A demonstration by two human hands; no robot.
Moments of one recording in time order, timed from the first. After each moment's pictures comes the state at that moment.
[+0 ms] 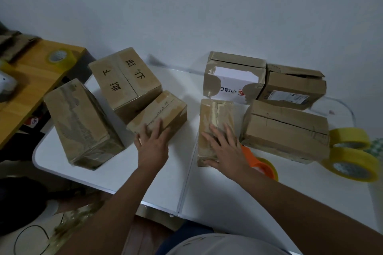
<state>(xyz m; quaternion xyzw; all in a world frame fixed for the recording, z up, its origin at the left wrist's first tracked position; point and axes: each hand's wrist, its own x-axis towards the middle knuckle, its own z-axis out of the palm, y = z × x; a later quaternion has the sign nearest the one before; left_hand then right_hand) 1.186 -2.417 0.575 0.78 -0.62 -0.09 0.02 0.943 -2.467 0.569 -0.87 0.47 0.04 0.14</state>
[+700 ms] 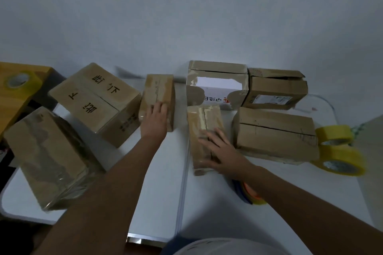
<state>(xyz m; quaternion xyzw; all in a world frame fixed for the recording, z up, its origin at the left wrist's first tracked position) 1.185 -2.578 0.577 0.72 -0.69 -0.04 0.03 0.928 -2.517 0.582 -0.85 0.44 -0.06 0.29</state>
